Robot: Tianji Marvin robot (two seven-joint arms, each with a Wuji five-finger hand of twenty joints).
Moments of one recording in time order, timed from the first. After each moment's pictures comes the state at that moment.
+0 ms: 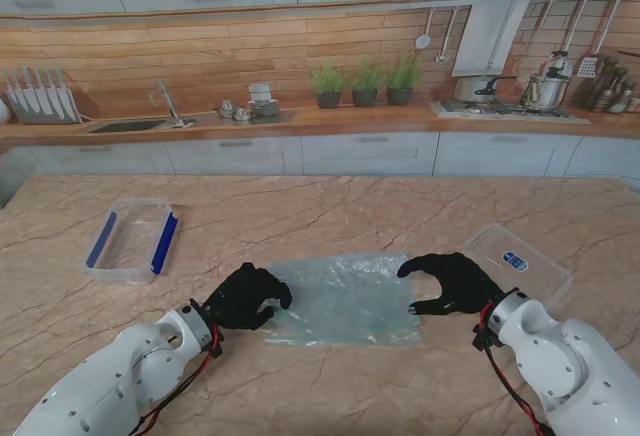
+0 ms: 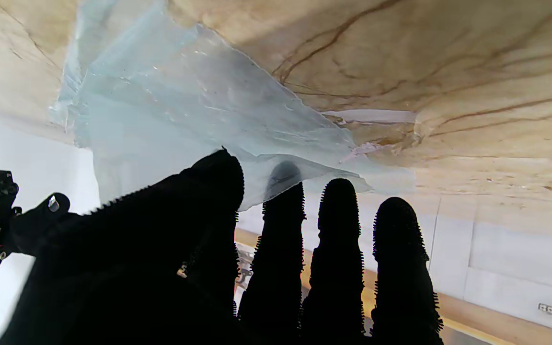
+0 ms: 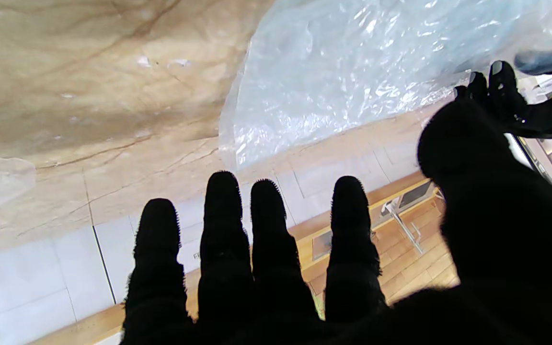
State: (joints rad) left arm 1.40 -1.07 -0.98 -1.27 0.96 -0.46 0.26; right arm -1.66 -1.04 1.44 -1.53 -0.76 -0.41 0.12; left_hand 0.86 -0.54 0.86 -0.16 0.59 -0.03 0.98 0.49 0.76 0.15 0.51 0.86 0.50 0.24 0.62 0.63 0.15 0.31 1.11 0.65; right_hand 0.52 -0.63 0.65 -0.09 0.43 -0.18 0.55 0.51 0.55 0.13 0.39 0.36 0.55 0.10 0.28 0.51 0.18 0.24 0.56 0.75
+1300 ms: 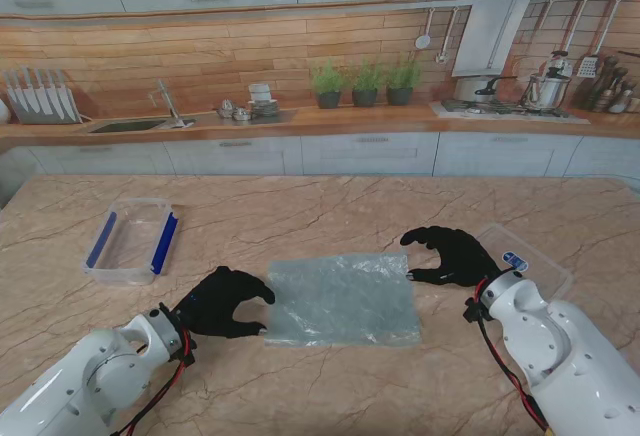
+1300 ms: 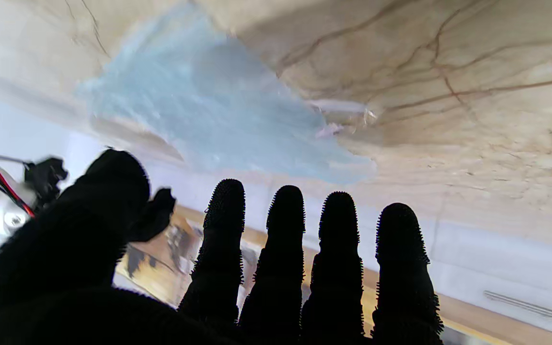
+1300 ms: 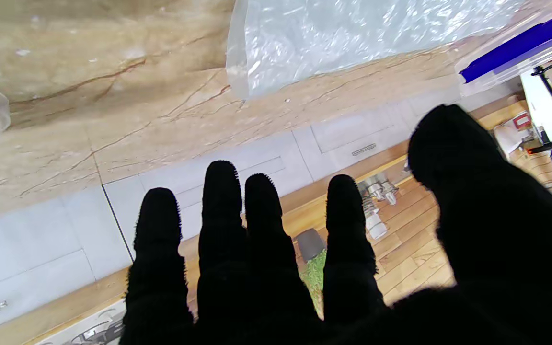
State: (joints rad) left arm 1.58 -1.04 -1.21 -1.47 0.89 -0.50 0.07; right arm -1.52 -1.06 1.37 -1.40 -0.73 -0.36 -0.01; left_hand 0.57 -0.42 0.55 -0.13 0.50 0.05 0.63 0.49 0.58 0.17 0.44 0.53 0.42 0.23 0.50 0.60 0.12 0.31 0.96 0.64; right_hand 0.52 -0.63 0.72 -0.09 0.45 -0.14 0.55 0.52 0.56 0.17 0.54 0.40 0.57 0.11 0.45 0.57 0.26 0.24 0.58 0.79
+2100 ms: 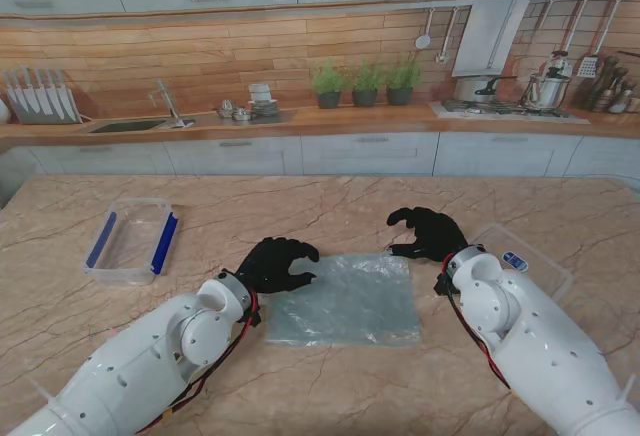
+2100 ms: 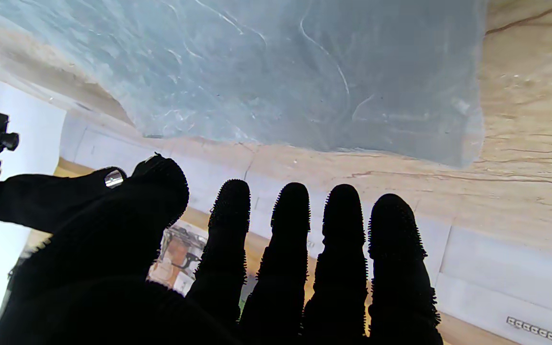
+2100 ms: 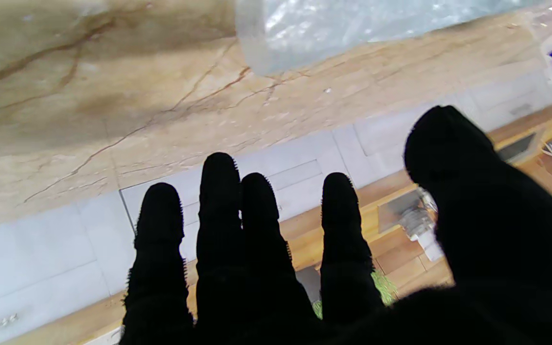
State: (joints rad) left arm 1.21 -1.14 -0.77 -1.24 0.67 -0.14 0.19; right arm -1.28 -1.10 1.12 -1.20 -0.70 -0.13 -0.10; left_hand 0.71 -0.35 0.55 -0.09 0.51 0.09 0.60 0.48 0.60 0.21 0.46 0.55 0.42 0.28 0.68 0.74 0.21 0.28 1.24 0.77; right_hand 0.52 -0.63 0.75 -0.09 0.46 -0.10 0.58 0.53 0.51 0.22 0.74 0.49 0.55 0.14 0.75 0.69 0.24 0.24 0.80 0.77
